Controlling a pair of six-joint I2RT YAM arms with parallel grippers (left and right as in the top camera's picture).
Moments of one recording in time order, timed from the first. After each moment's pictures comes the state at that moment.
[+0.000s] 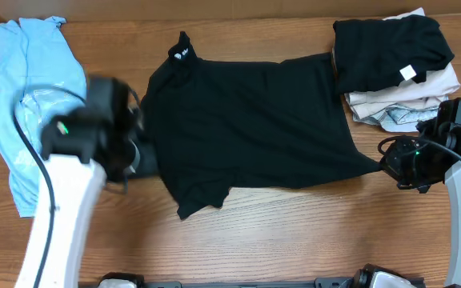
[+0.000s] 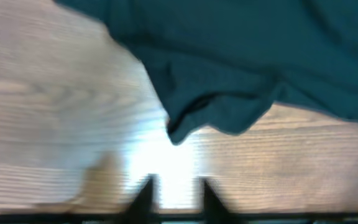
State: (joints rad) left arm -0.12 1.35 1.38 -1.42 0.14 -0.35; right arm -0.31 1.33 1.15 -1.22 -0.24 0.36
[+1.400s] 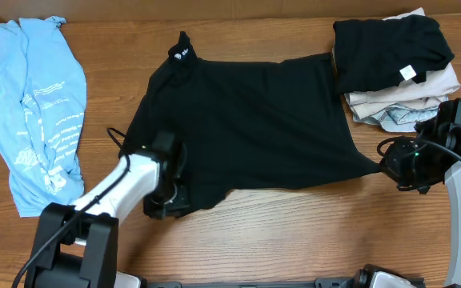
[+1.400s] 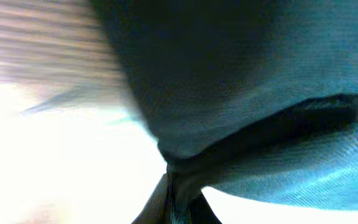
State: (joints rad) left arm -0.26 1.62 0.84 -0.95 0.14 -0.42; right arm -0.31 1.33 1.15 -1.24 -0.25 0.33
